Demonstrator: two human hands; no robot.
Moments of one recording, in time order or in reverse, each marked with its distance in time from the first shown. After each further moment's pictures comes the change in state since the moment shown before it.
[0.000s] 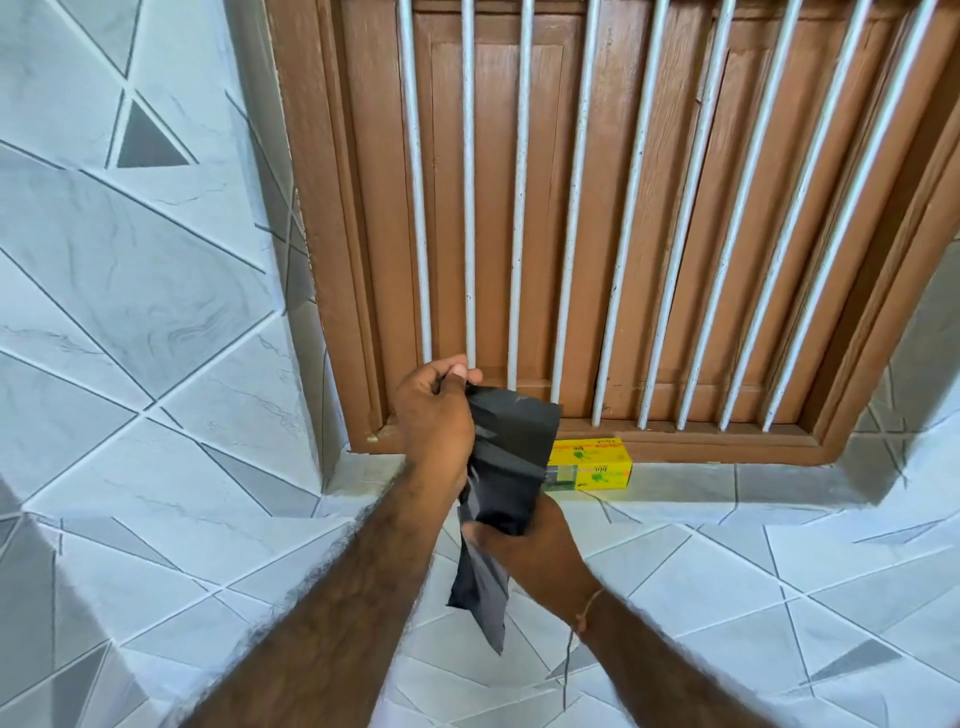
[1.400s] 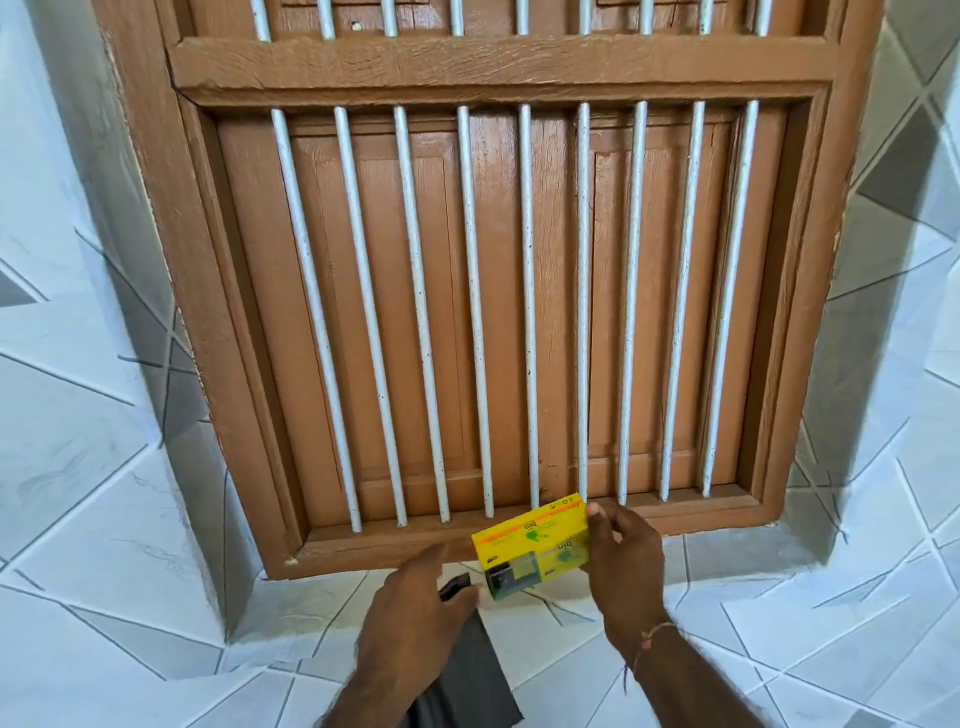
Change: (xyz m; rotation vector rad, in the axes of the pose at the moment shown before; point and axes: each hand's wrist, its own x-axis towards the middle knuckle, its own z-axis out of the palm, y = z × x) left_hand -0.018 -0.073 0.017 0.977 -0.482 0.169; right_hand 0.064 0.006 -0.134 0.027 0.721 0.023
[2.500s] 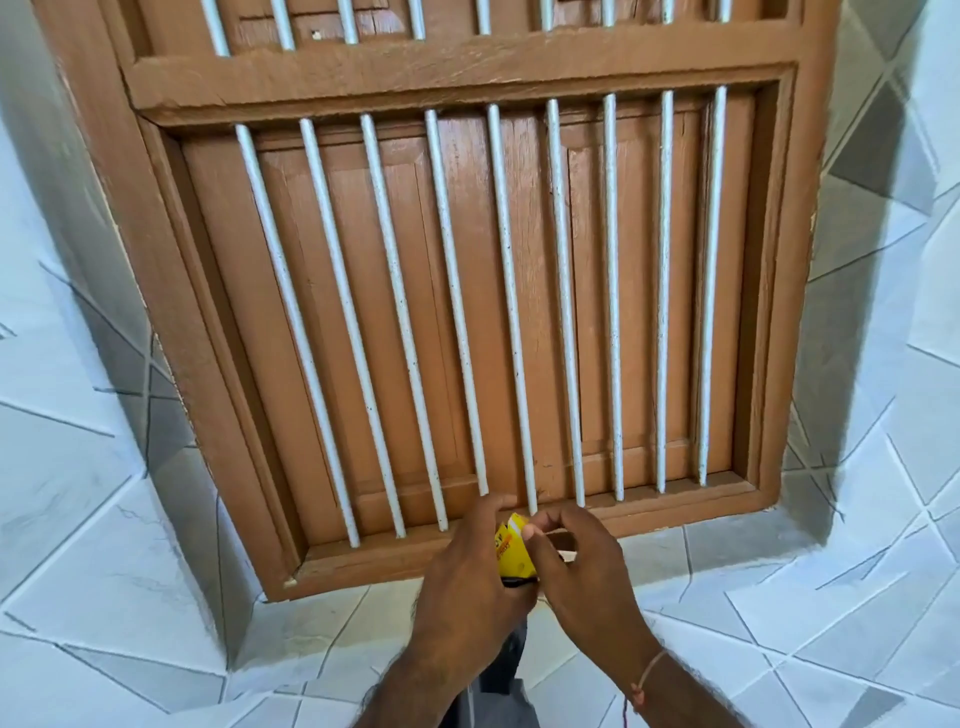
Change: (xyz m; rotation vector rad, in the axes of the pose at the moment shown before) left_hand 0.007 0.053 0.012 -0.071 0.000 0.246; right_hand -0.036 -0.033 0.002 -0.118 -0.304 -0.222
